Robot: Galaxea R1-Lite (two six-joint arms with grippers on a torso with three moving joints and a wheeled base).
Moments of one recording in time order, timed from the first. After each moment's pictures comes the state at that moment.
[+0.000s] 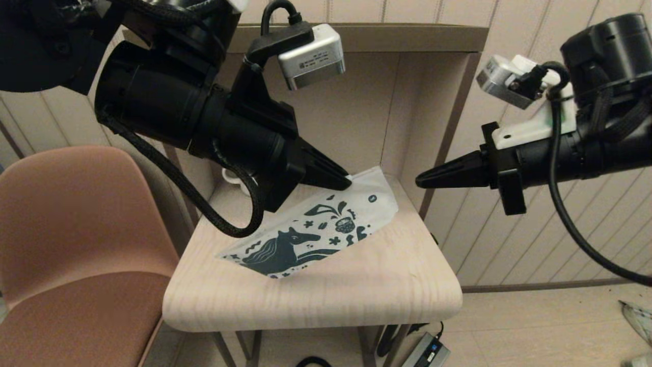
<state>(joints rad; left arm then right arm) -0.70 1.80 -1.91 0.70 -0.51 0.61 0.30 1.57 -1.50 0.46 0.71 -0.58</state>
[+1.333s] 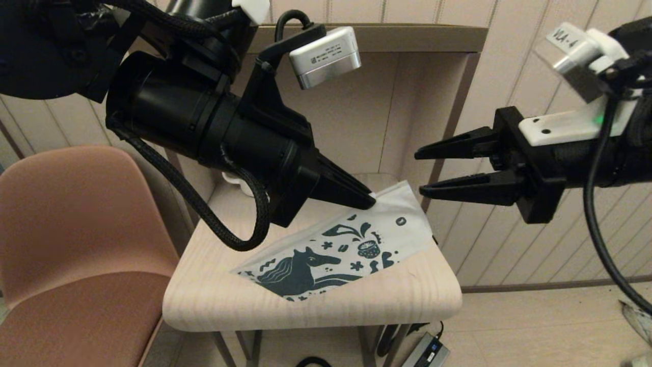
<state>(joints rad) -0.74 1.81 -1.91 0.72 -0.65 0.50 0.34 1.47 -1.32 0.15 0.91 -0.58</state>
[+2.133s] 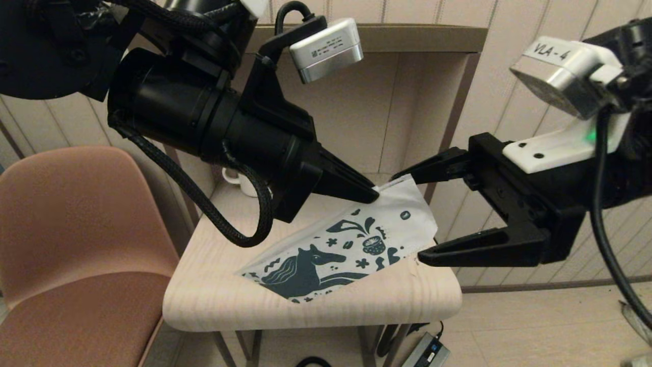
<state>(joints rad) -0.74 1.81 -1.91 0.68 -0.65 0.51 0.46 1.50 -1.36 0.32 1.00 -0.56</state>
